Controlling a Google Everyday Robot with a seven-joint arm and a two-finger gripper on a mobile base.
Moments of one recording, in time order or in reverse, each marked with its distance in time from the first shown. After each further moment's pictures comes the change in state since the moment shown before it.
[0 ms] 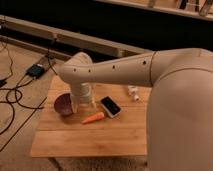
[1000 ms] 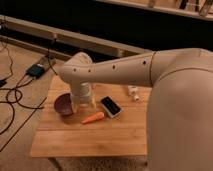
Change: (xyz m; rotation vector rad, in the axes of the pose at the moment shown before) arm 0.000 0.000 0.000 0.000 0.000 0.000
